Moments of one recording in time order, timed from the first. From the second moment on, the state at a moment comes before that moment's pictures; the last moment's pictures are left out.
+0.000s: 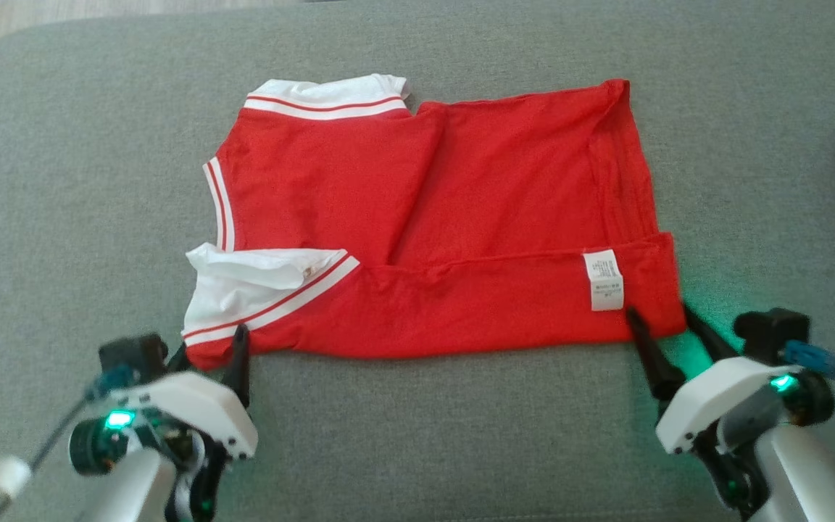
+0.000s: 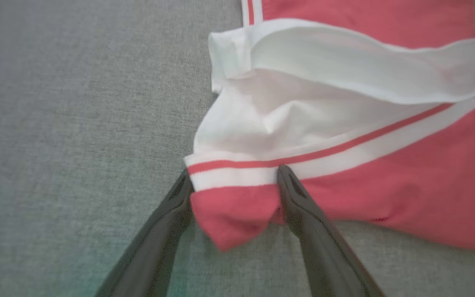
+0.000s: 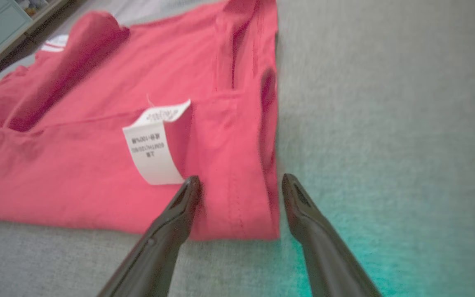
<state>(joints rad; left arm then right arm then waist) -0.20 0.26 -0.37 0.36 -0.62 0.17 0.17 -0.13 -0.21 0.20 0.33 0.39 0.13 0.09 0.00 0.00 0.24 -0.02</state>
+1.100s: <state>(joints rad) 0.17 0.26 -0.27 -0.07 -0.83 0.17 0.23 0.19 -0.17 0.09 0.09 0.48 0.13 0.29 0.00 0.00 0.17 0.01</state>
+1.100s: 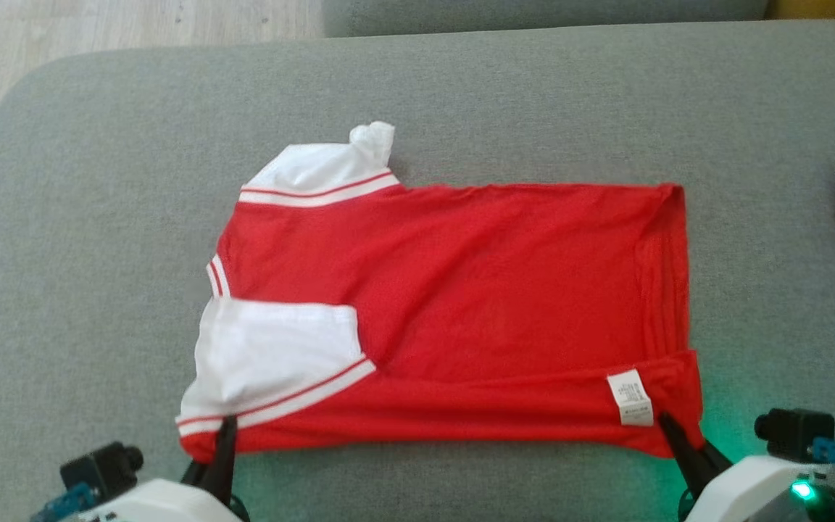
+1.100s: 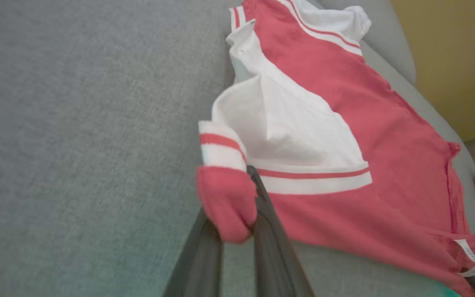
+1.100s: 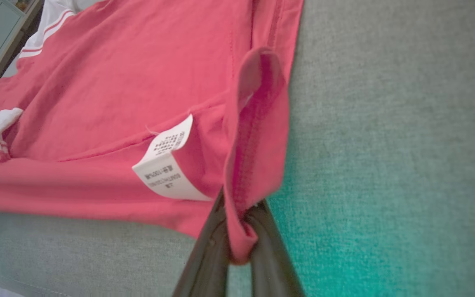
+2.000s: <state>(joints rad) -0.03 0.27 -0.36 0.05 -0.33 0.31 -0.16 0.09 -0.12 0.03 -0.20 0.21 0.13 0.04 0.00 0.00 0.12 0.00</state>
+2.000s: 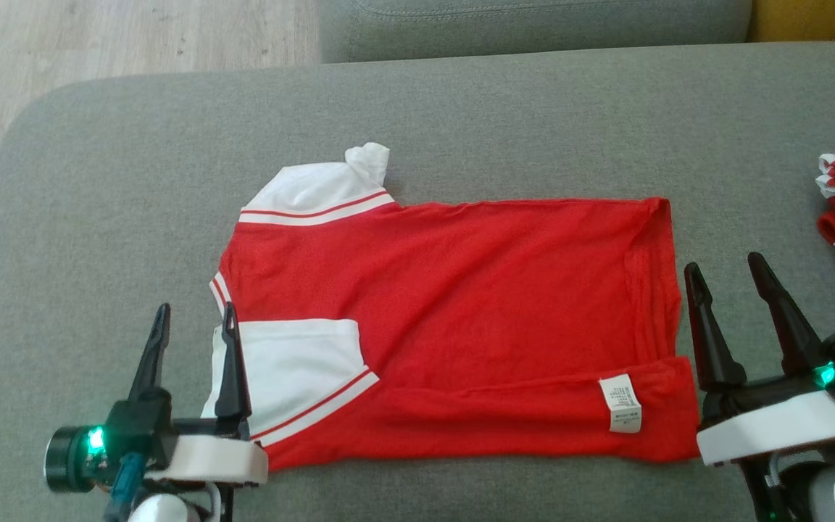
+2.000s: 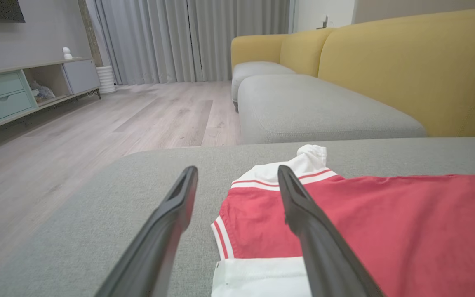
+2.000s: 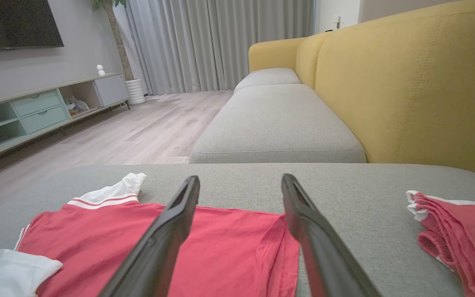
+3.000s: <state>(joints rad) -0.75 0.22 -0.44 0.41 -0.39 0.06 0.11 -0.05 -0.14 0.02 -0.21 0.27 0.13 0.04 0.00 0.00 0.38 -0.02</state>
